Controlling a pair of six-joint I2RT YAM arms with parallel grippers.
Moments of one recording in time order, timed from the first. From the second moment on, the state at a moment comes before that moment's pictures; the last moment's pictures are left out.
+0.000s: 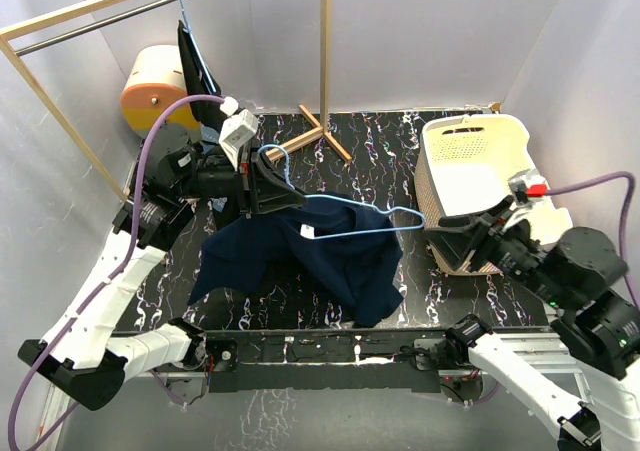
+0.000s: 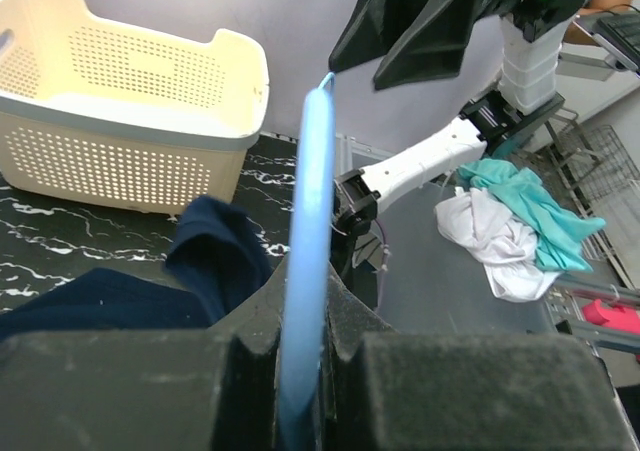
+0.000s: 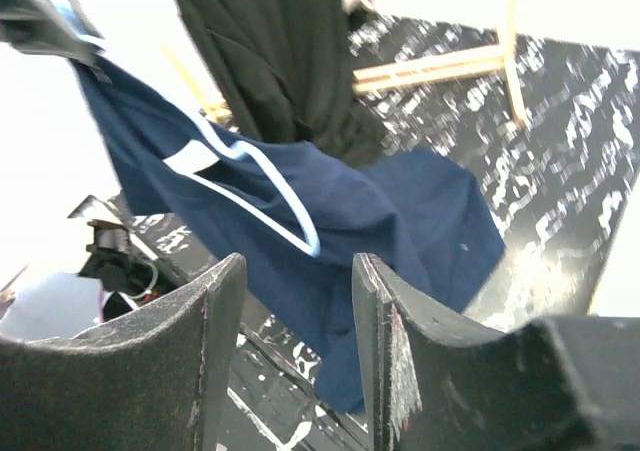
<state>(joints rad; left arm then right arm) -0.52 1.08 1.36 -0.28 1.00 -0.30 0.53 0.54 1.25 -0.85 -0.16 0.32</state>
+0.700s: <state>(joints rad) -0.52 1.10 1.29 -0.27 1.16 -0.31 0.53 0.86 1.29 -0.60 -0.73 0.26</state>
